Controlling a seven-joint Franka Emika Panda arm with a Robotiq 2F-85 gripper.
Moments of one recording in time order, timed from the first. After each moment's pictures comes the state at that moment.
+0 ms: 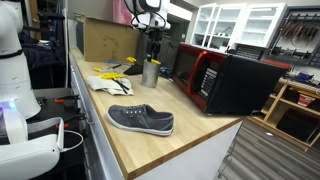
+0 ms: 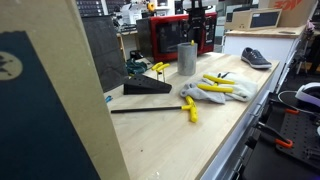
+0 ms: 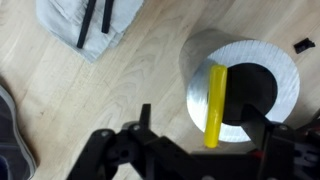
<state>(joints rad) -0.04 0.10 -0.03 -2.00 -0.05 2.11 0.93</state>
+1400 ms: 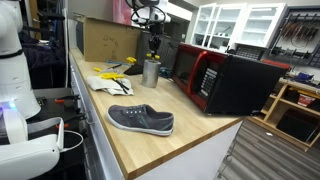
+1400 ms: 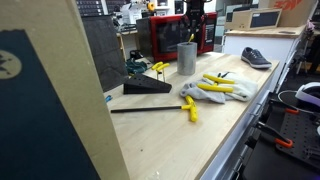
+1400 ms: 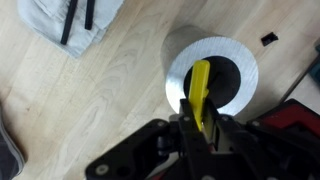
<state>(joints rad) -0.03 0.05 -0.03 -2.00 -0.02 2.15 0.93</state>
